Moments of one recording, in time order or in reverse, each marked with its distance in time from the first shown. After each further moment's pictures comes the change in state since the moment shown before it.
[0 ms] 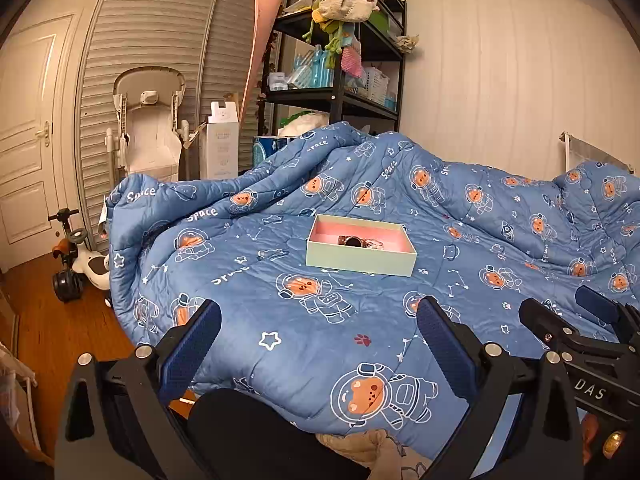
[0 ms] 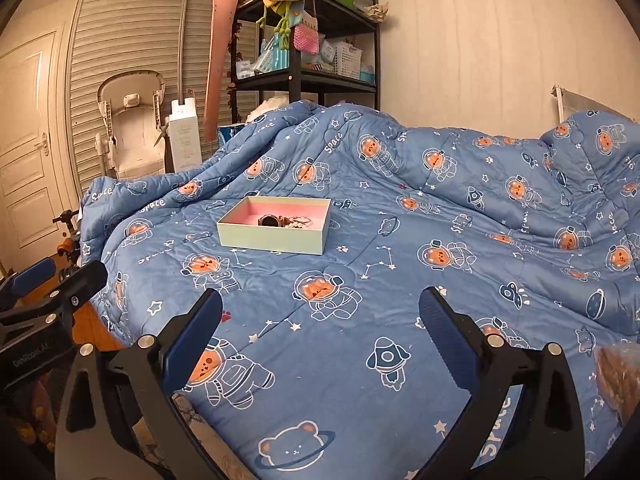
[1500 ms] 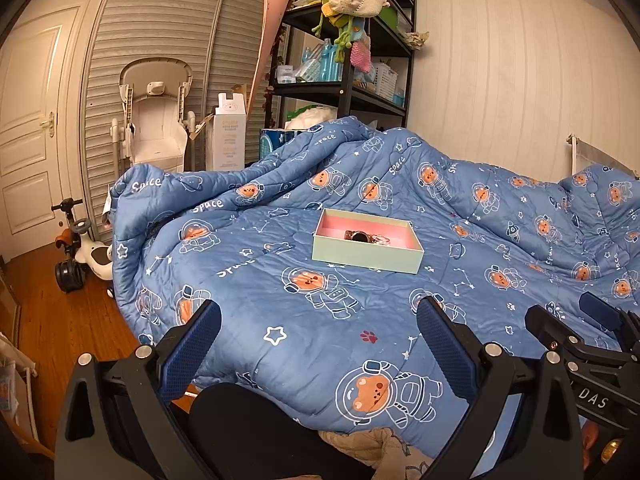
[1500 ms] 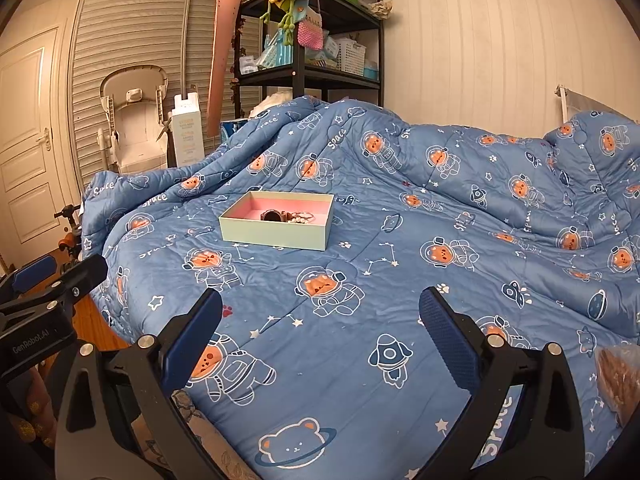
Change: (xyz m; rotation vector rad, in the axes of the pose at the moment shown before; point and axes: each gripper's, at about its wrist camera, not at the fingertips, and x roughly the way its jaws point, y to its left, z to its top) left arm 0.003 0.006 0.000 -0.021 0.022 0.018; right arm 0.000 0.003 -0.002 -0.009 0.012 0.004
